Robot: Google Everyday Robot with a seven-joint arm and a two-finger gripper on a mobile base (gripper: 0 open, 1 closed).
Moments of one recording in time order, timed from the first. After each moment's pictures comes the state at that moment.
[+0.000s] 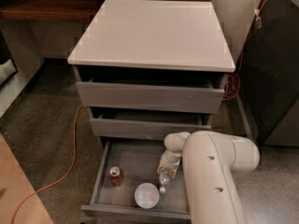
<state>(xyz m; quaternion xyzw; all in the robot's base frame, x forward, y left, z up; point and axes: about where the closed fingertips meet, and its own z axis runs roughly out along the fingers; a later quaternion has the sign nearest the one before) 0.627 -0.111 0.211 -0.98 0.18 0.06 0.09</state>
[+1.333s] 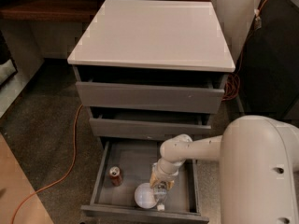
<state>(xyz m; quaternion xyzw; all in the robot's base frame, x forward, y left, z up) 0.509 -0.064 0.338 -0.99 0.03 0.06 0.12</state>
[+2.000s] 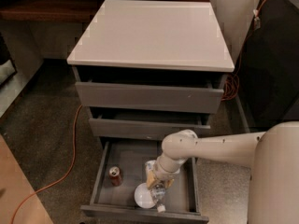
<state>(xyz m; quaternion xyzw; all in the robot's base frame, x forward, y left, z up) 0.479 -0.049 0.408 -0.98 -0.06 0.05 0.16</state>
